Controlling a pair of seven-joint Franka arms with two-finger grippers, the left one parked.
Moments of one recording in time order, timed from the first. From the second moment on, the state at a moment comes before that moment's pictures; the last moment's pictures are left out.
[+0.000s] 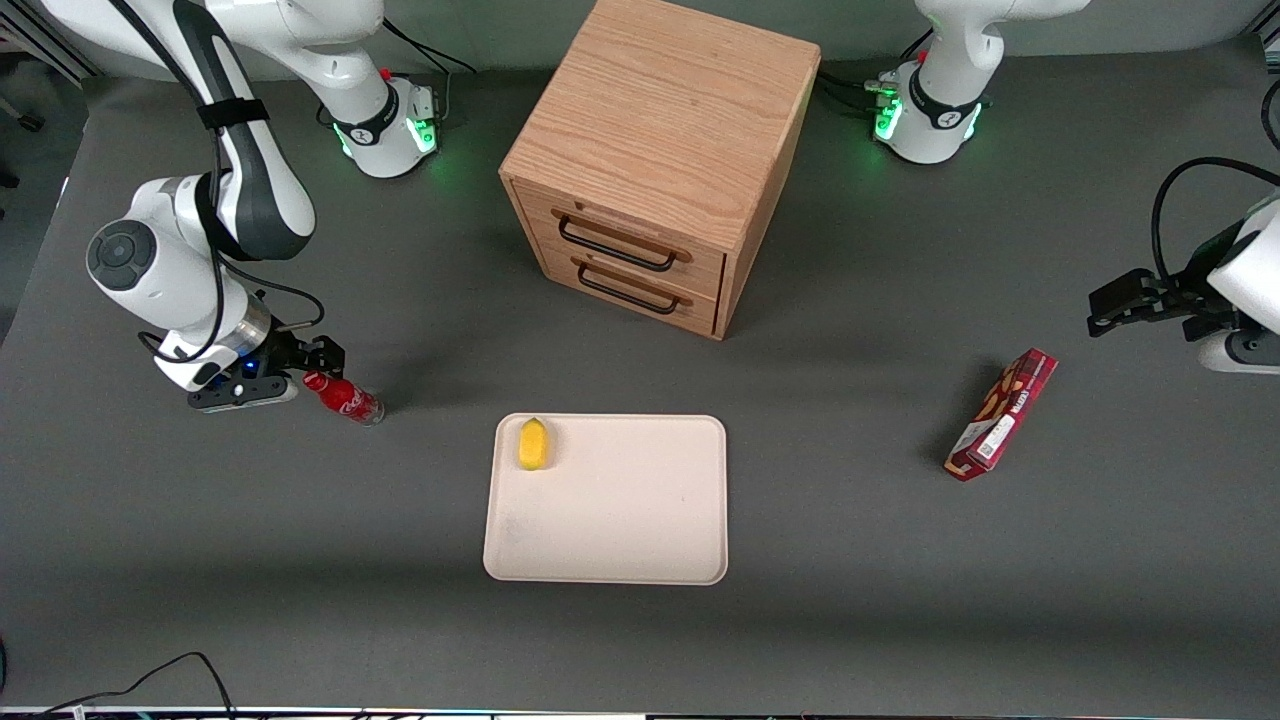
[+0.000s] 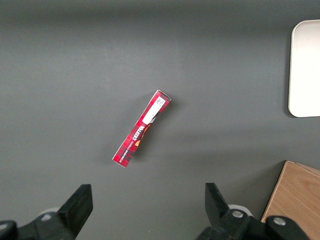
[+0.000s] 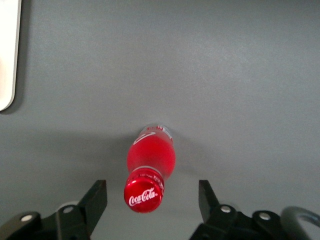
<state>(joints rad) 0.01 0.09 0.02 -2.25 -0.01 2.37 -0.08</state>
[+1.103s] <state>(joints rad) 0.01 0.00 0.02 -1.79 -0.01 1.76 -0.08</state>
